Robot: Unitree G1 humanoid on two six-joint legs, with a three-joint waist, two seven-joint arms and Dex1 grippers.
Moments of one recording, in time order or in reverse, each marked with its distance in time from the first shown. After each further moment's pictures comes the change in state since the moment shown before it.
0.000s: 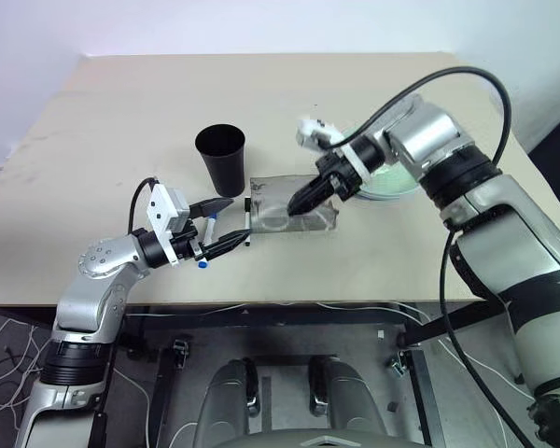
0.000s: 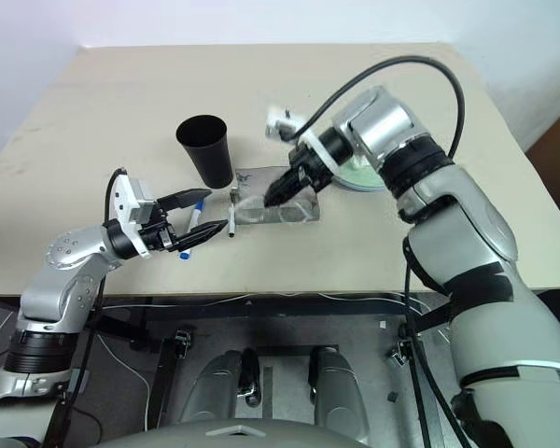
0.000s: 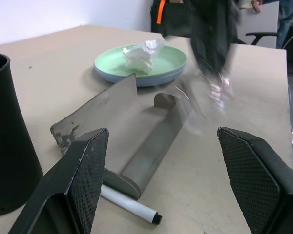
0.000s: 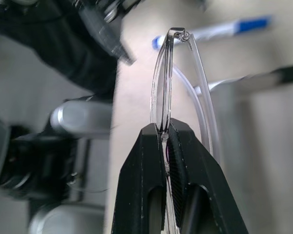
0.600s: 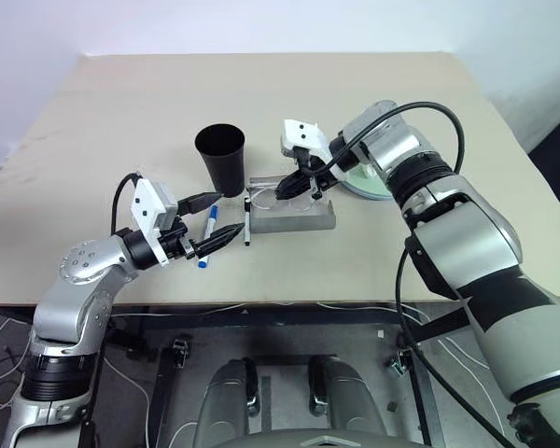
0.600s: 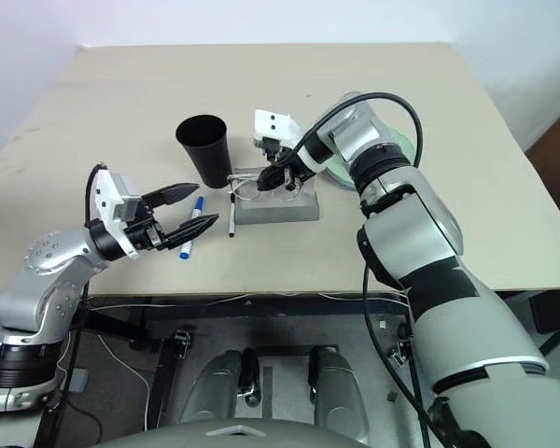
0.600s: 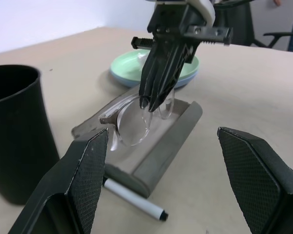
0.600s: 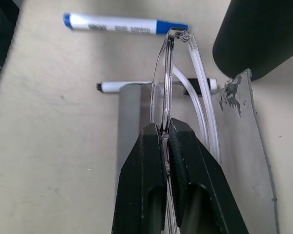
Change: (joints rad) left arm 0.063 0.054 0.076 -0.175 -0.050 0.120 0.099; right arm -0.006 0.190 -0.177 0.369 -0.347 -0.481 -0.193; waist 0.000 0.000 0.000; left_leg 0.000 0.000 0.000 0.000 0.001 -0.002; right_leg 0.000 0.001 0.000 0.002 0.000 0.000
